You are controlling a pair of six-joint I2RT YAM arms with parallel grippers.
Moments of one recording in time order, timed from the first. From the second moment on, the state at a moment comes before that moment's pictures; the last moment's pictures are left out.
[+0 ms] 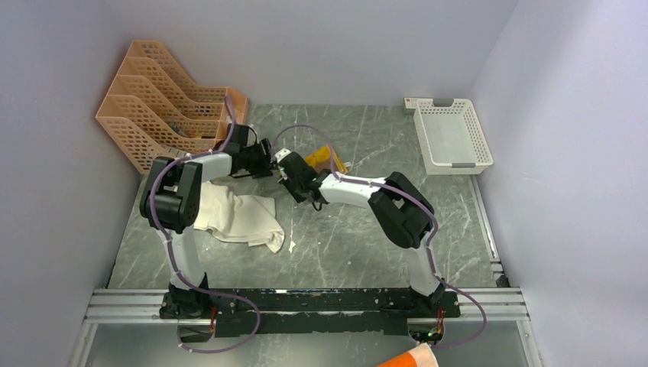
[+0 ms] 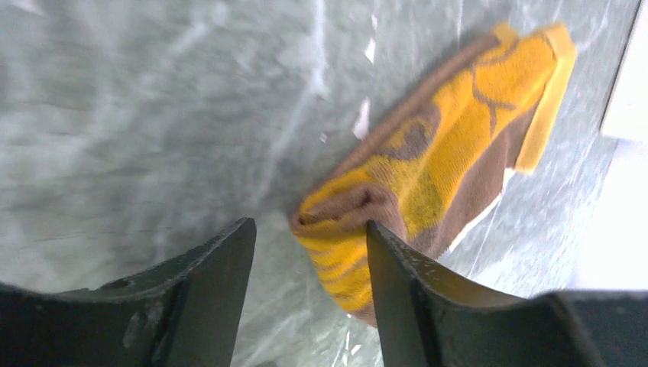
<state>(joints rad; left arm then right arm) -0.25 1.96 1.14 -0.01 0.39 -0.59 0.89 2.08 1.42 -0.22 0.25 -0.01</state>
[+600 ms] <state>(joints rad) -0.27 1.85 1.10 0.01 0.45 -0.66 0.51 2.05 1.17 0.20 -0.61 0.50</state>
